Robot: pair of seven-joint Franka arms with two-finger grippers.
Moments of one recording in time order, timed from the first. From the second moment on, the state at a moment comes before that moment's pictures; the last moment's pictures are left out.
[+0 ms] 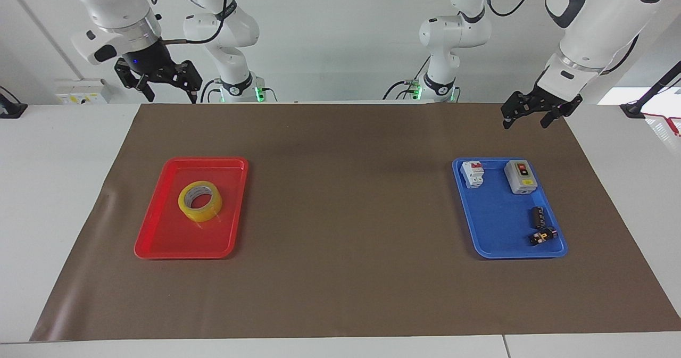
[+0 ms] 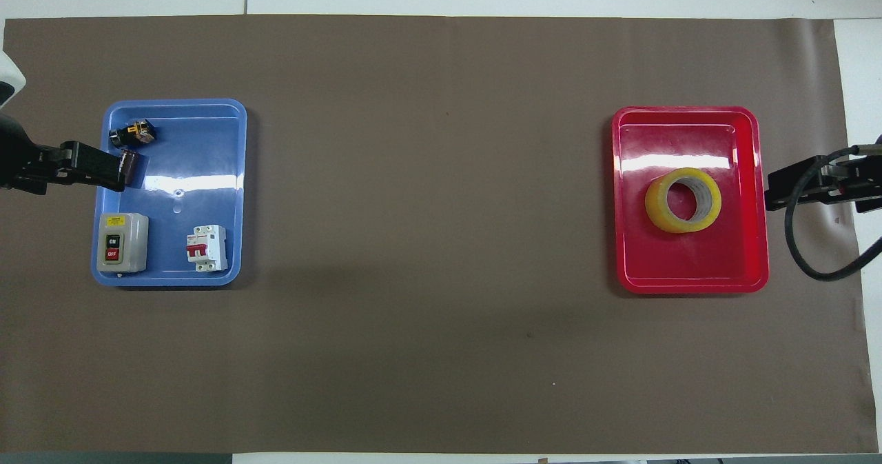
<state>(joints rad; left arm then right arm) -0.02 0.00 -0.06 -1.60 -0.01 1.54 -0.03 -0.04 -0.04 0.08 -1.52 -0.02 1.39 0.10</state>
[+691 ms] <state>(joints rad) -0.02 0.00 -0.06 -1.60 -0.01 1.54 -0.03 -0.03 -0.04 0.08 -1.52 -0.03 1.39 0.08</state>
